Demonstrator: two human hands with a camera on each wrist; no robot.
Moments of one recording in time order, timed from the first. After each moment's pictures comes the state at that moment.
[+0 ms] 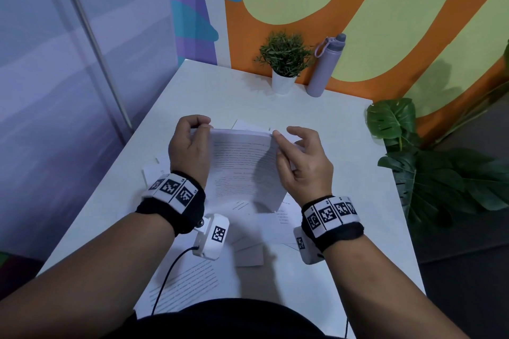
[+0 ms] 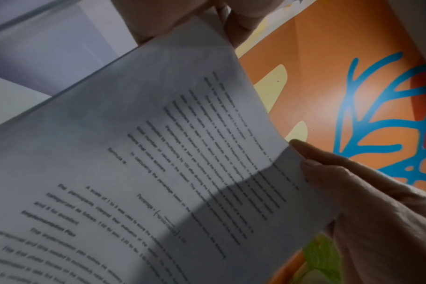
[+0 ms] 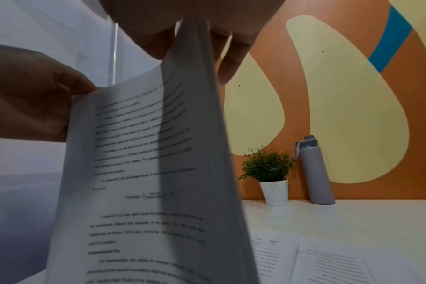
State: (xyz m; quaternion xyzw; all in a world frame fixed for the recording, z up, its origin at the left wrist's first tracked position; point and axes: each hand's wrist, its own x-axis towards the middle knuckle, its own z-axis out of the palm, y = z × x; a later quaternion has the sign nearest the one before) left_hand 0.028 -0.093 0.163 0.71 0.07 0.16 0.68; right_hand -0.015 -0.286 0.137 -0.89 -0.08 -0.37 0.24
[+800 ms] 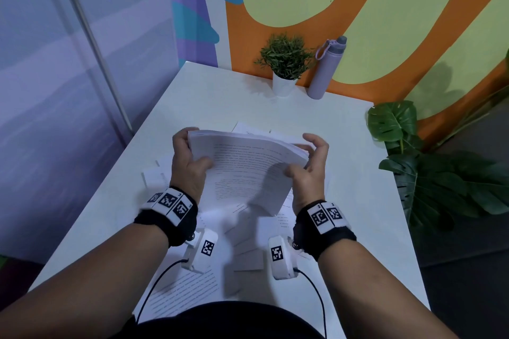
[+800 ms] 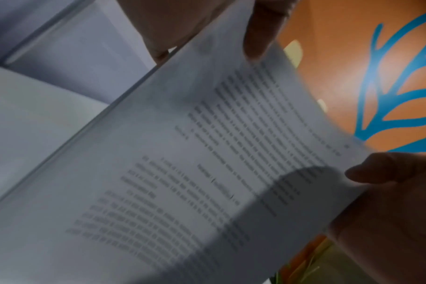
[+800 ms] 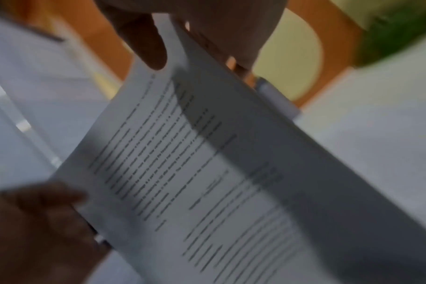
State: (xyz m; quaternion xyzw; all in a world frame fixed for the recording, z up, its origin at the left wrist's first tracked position) left_hand 0.020 -0.079 0.139 0.70 0.02 0.05 0.72; right_hand -0.020 -0.271 0.141 -0.66 0.13 -0.18 0.72
